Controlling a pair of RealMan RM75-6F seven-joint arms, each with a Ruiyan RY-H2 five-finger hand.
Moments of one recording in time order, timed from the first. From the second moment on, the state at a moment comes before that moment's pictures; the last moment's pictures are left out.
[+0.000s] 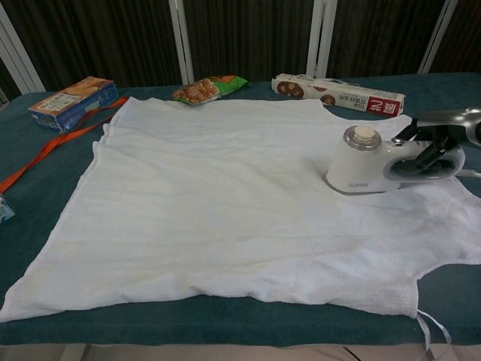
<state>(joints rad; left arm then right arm) -0.12 -1.13 -0.01 -1.57 1.59 1.49 0.05 0.75 -1.36 0.15 -1.33 -0.78 0.57 0.04</state>
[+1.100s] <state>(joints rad) -0.12 -1.13 -0.01 -1.57 1.59 1.49 0.04 0.82 -1.31 0.14 -1.42 -0.82 0.48 0.11</state>
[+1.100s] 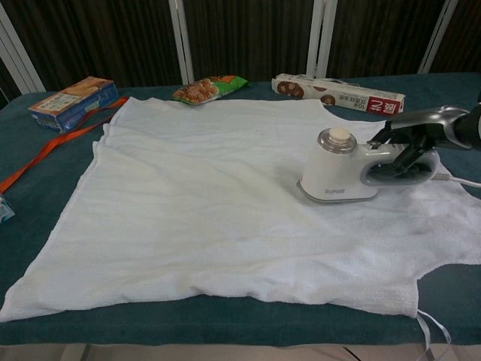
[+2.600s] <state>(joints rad) -0.13 -1.12 -0.01 -1.57 1.58 1.48 0.04 0.92 -1.35 0.09 -1.47 -0.74 0.52 -0.02</state>
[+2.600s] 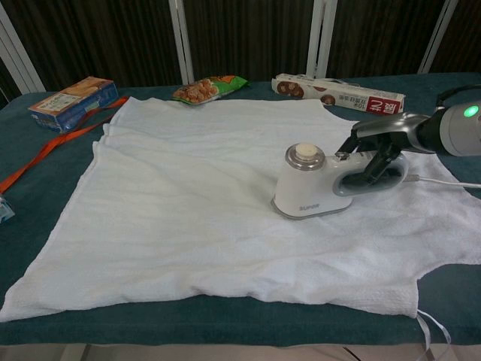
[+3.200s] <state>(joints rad) -0.13 -1.12 -0.01 -1.57 1.58 1.48 0.04 0.98 -1.41 0.08 -1.22 -0.50 0.54 -0.07</state>
